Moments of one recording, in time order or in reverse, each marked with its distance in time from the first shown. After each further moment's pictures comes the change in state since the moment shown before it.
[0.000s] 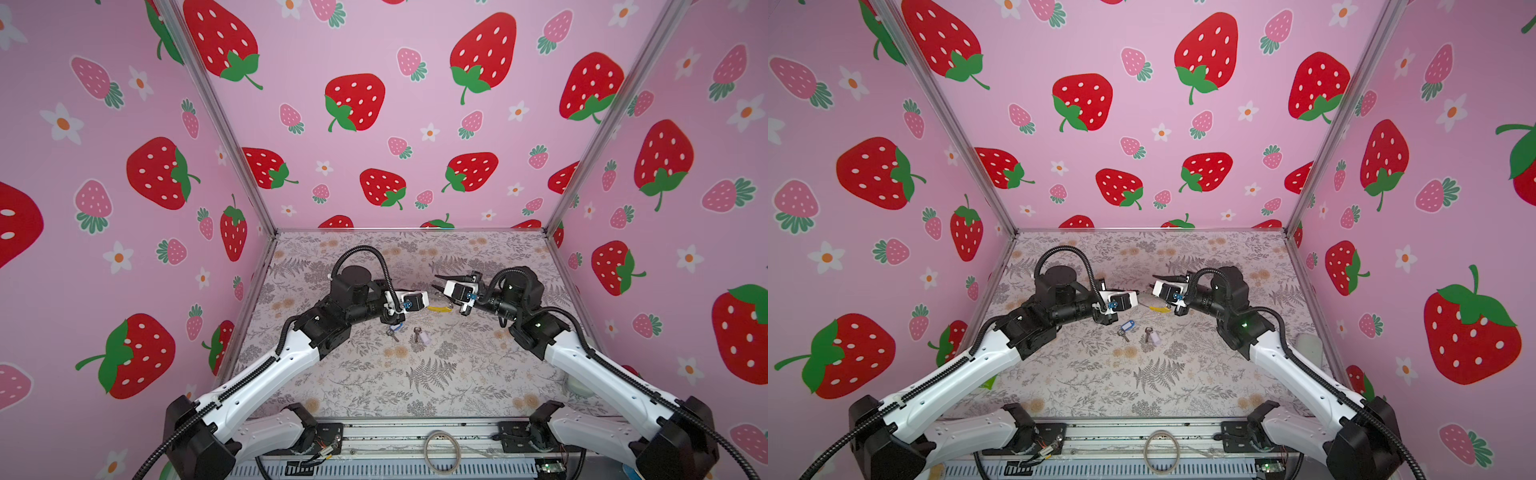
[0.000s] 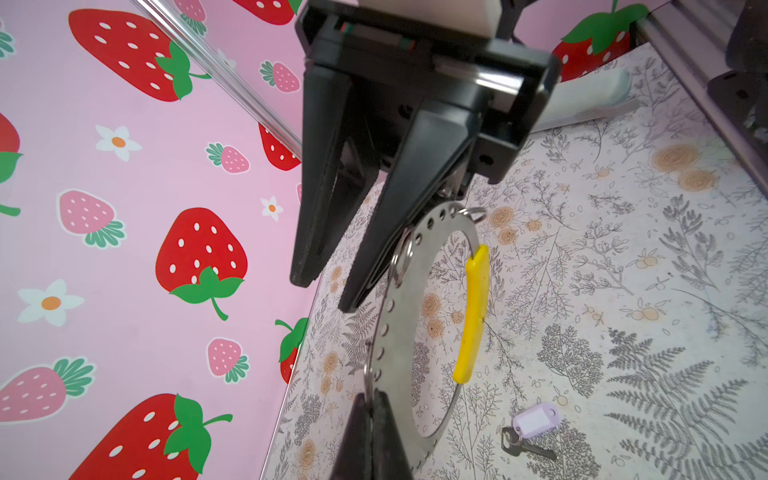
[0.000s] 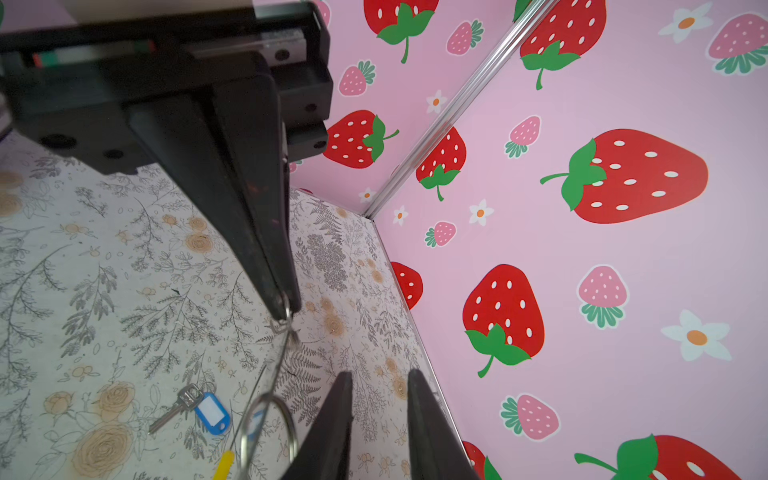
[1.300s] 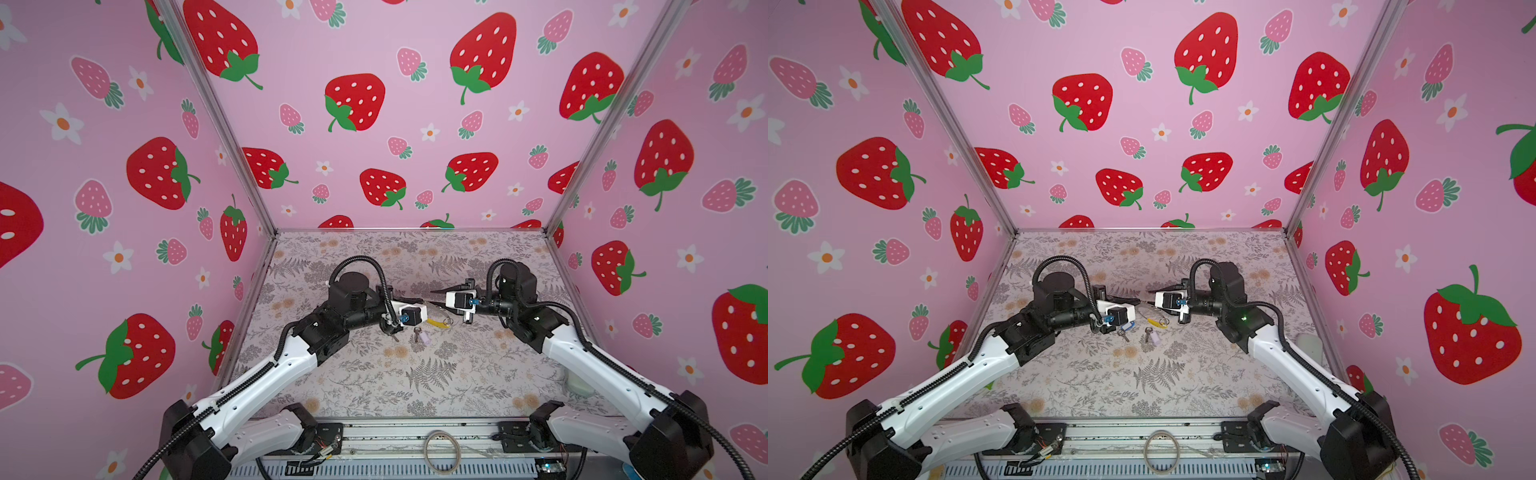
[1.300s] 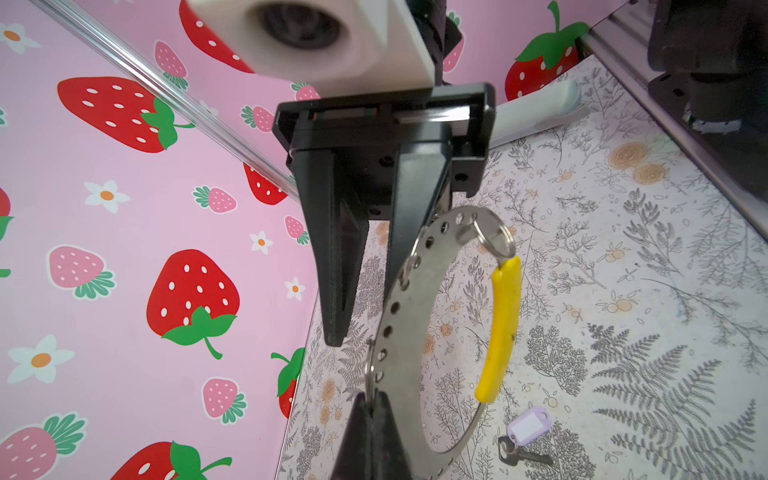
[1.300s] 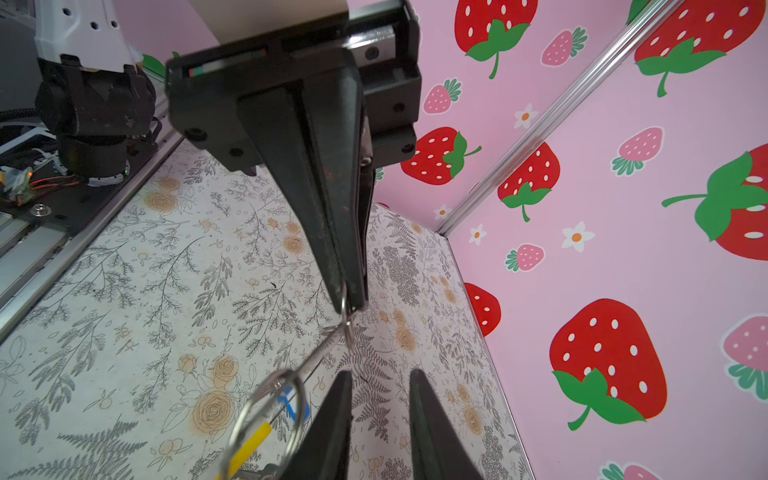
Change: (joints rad) left arm 0.000 -0.037 -0.064 0.029 0.078 0.065; right arm -0.035 0.043 0.034 -0.175 -0.243 -0.090
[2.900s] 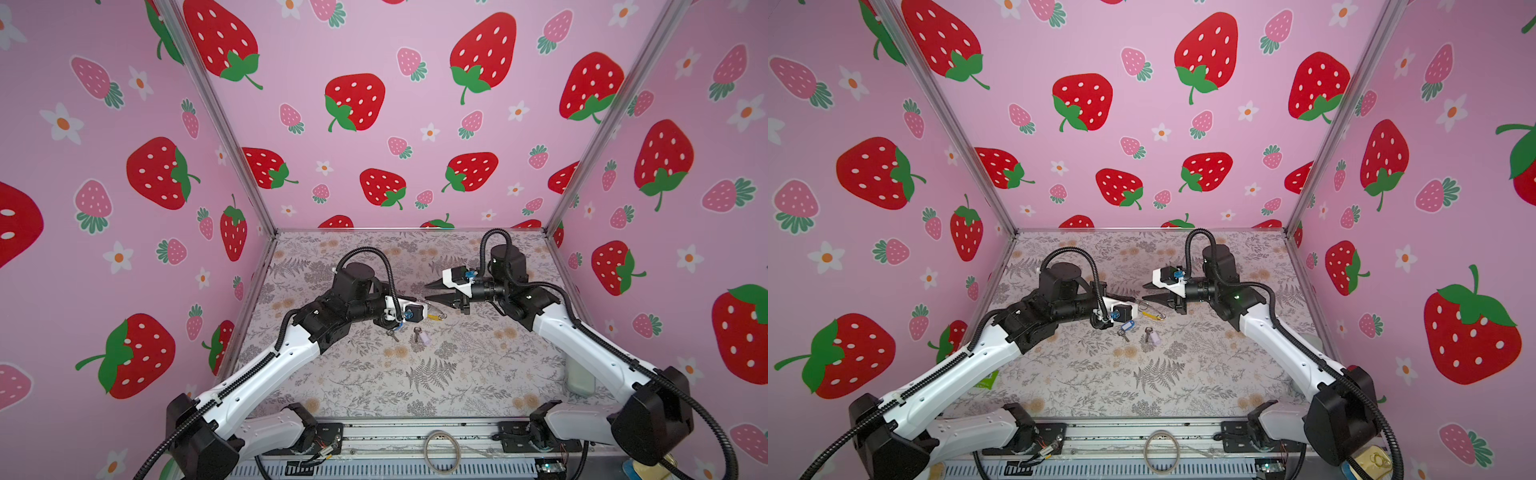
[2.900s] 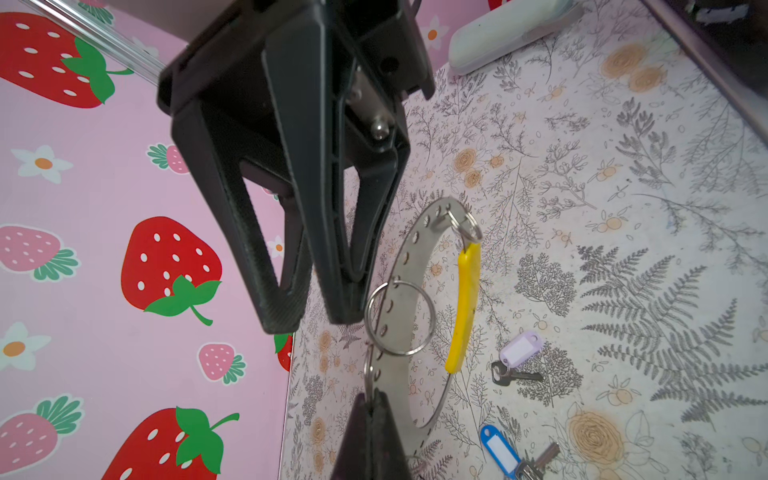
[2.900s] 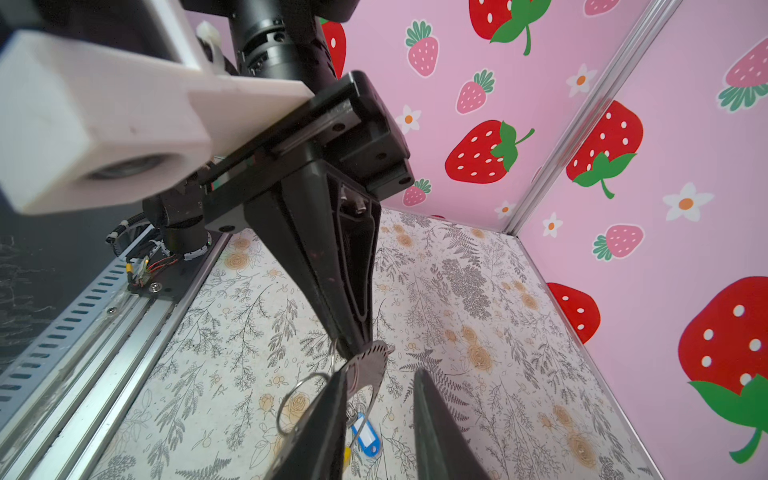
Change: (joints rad) left arm 0.014 0.063 0.131 -0.243 -0.077 0.170; right arm -0.030 0.150 0.180 -0.135 -0.182 0.204
